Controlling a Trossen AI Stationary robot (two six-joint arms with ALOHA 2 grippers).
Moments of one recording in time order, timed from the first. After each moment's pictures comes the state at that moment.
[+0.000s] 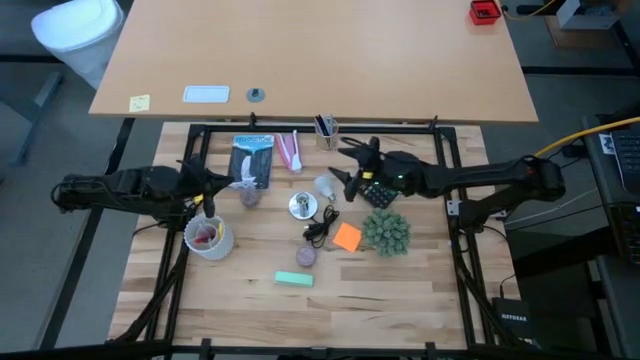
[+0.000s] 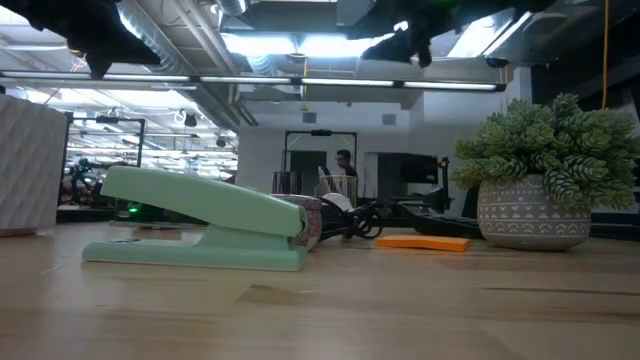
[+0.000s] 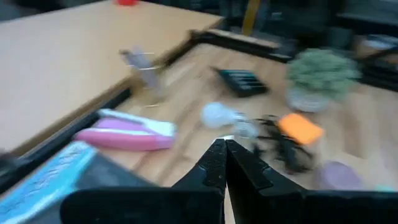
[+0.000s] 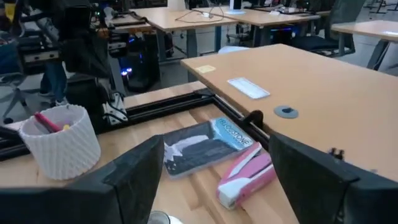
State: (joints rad) left arm -0.07 0.33 0.55 -0.59 -0.48 -0.25; right arm -0.08 1.31 0.89 0.27 0.35 0.10
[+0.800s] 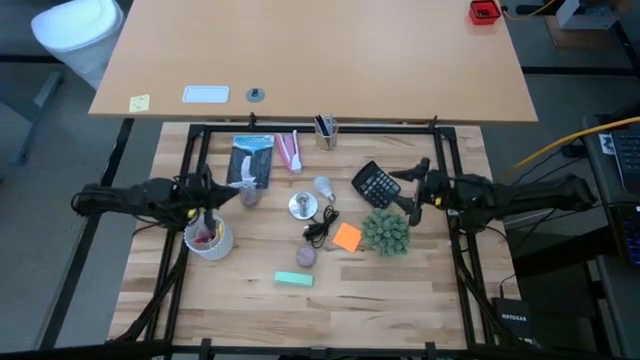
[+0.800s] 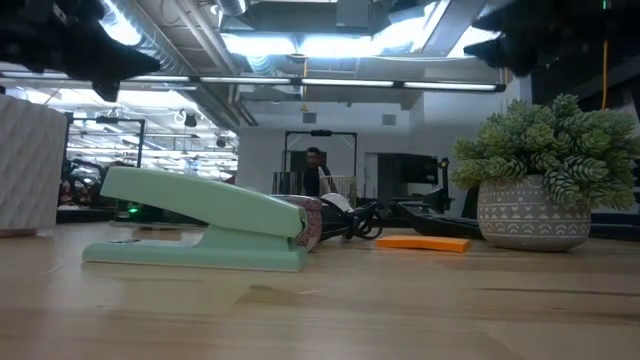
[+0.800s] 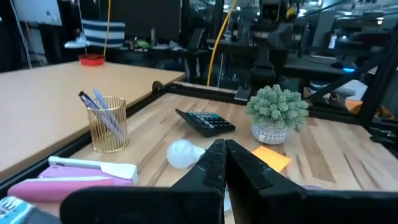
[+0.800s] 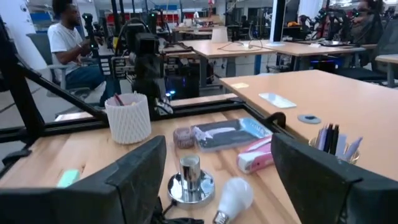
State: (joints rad) left arm -0.12 0.01 0.19 -0.21 -0.40 -0.10; right arm 0.09 0.53 0.35 0.17 0.33 0.04
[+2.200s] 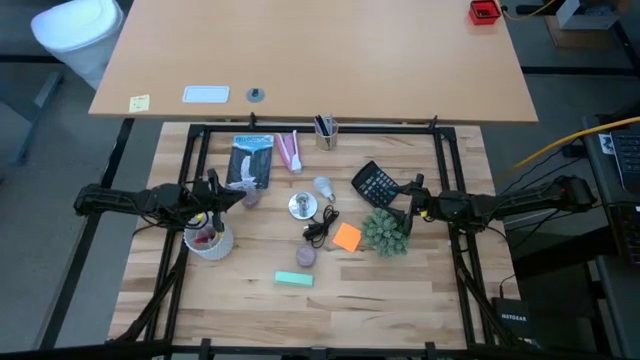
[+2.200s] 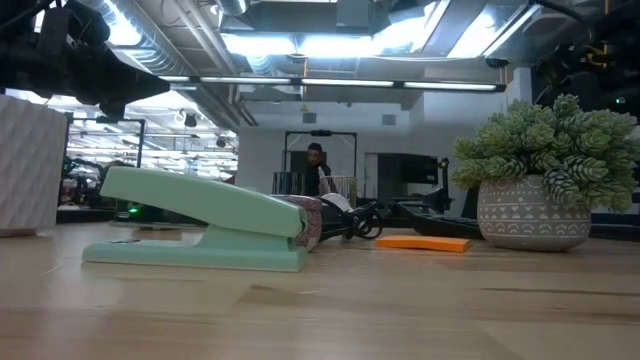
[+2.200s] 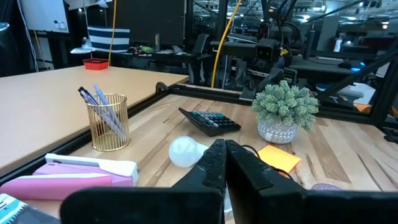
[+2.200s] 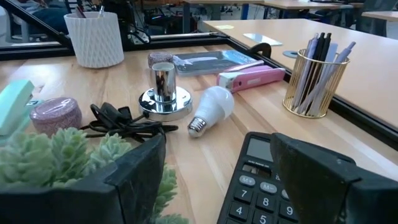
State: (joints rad) left arm -0.12 0.03 0.04 -0.02 -0.42 -0.07; right arm 0.09 0.53 0.01 0.31 0.38 0.05
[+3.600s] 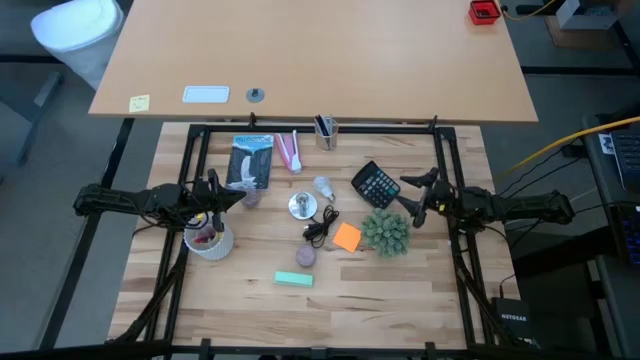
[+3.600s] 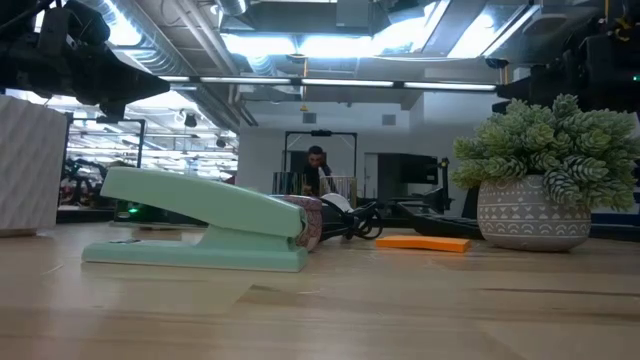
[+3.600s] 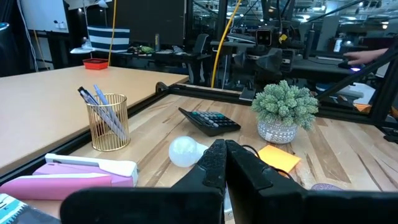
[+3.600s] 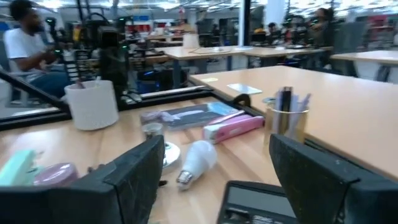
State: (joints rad) left arm -0.12 0.03 0.04 -0.02 -0.42 -0.07; right arm 0.09 0.07 0.01 0.08 0.45 0.04
